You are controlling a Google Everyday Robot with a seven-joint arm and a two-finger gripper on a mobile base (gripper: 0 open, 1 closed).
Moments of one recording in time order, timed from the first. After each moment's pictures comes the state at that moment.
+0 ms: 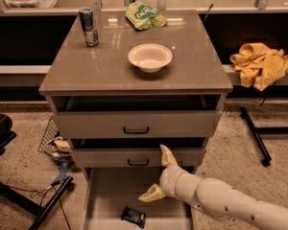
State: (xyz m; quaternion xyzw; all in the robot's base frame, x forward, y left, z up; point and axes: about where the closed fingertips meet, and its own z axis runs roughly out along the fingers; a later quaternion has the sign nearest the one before) arm 0.486 -0.026 0.552 -0.53 0.67 0.09 0.51
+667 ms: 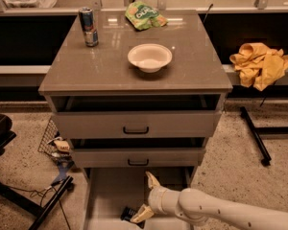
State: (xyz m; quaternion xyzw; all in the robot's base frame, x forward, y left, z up) arm 0.474 0.020 0.368 -0.54 0.69 0.21 0.44
